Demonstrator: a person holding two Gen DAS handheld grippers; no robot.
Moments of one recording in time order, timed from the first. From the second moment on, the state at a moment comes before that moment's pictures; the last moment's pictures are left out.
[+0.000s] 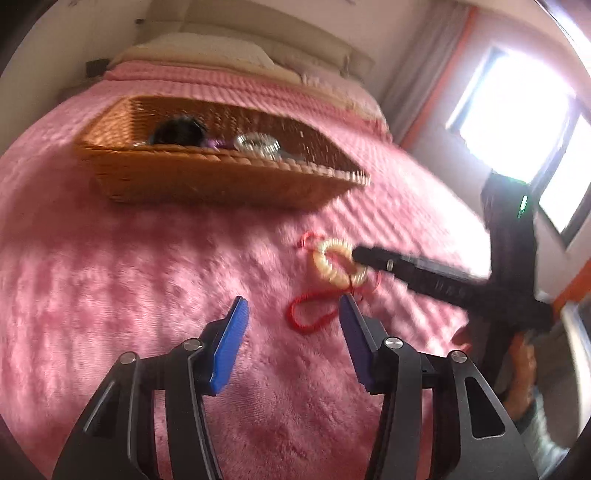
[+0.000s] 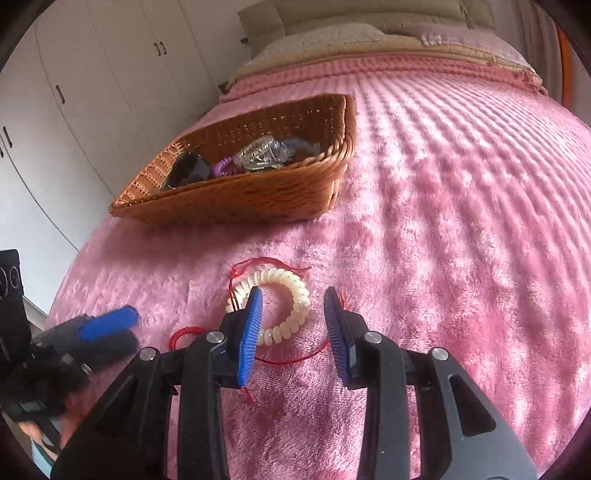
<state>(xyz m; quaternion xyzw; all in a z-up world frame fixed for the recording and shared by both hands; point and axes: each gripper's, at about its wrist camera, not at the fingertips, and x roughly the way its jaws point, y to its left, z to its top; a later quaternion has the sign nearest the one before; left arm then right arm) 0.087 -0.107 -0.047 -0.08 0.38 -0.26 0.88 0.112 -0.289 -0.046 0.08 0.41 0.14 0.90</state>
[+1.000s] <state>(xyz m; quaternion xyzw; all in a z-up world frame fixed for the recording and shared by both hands) 0.040 -0.039 -0.051 -0.09 0.41 0.01 0.91 0.106 -0.300 -0.045 0.06 0.41 0.07 0.91</state>
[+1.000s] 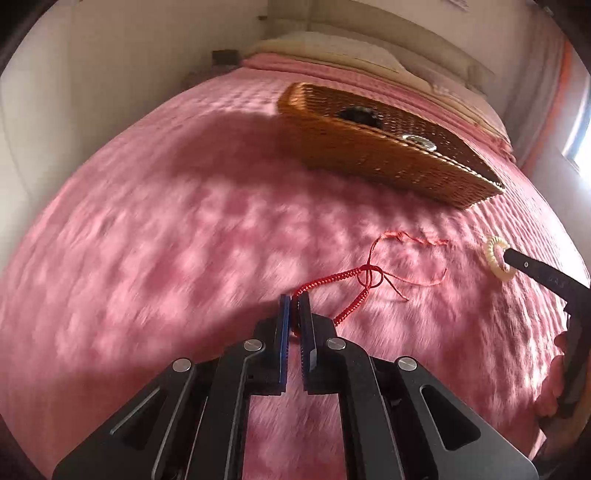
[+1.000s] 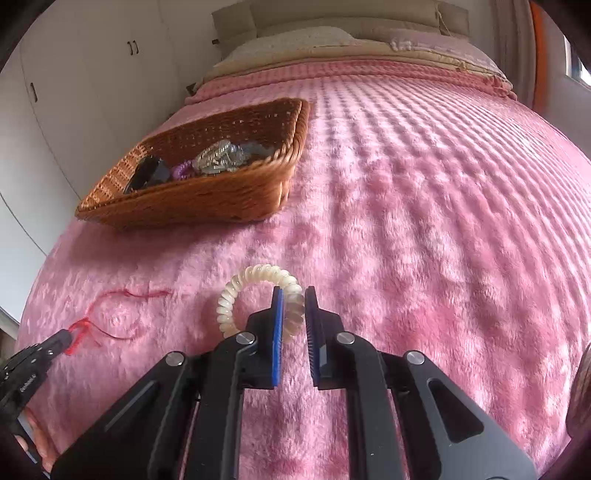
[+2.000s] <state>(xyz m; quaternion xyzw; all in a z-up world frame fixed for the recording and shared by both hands) 0.015 -0.092 -0.055 -0.02 0.41 -0.10 0.91 0.096 -0.306 -0.055 0.10 0.44 0.13 0.88</state>
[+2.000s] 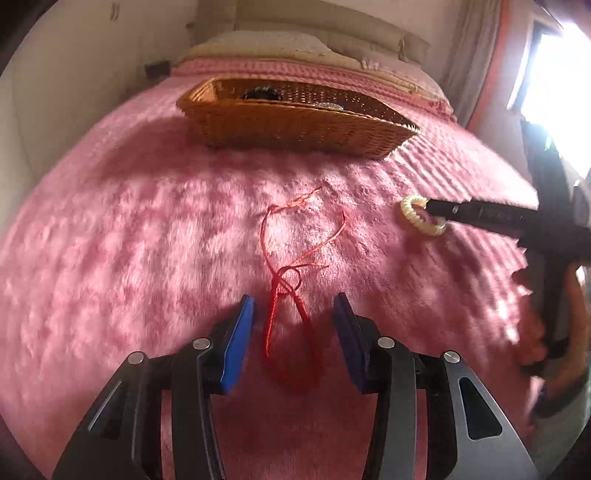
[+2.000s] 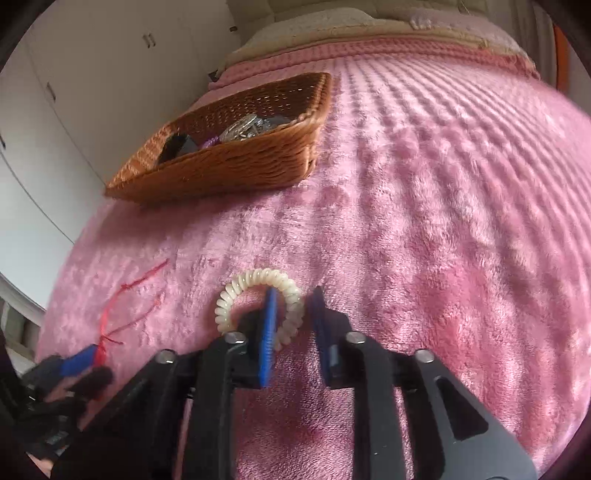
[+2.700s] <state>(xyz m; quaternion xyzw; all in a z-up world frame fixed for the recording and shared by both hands) -0.007 -0.071 -0.044 -0.06 0.34 -0.13 0.93 0.070 -0.255 -0.033 -0.02 0.39 0.15 0.91</state>
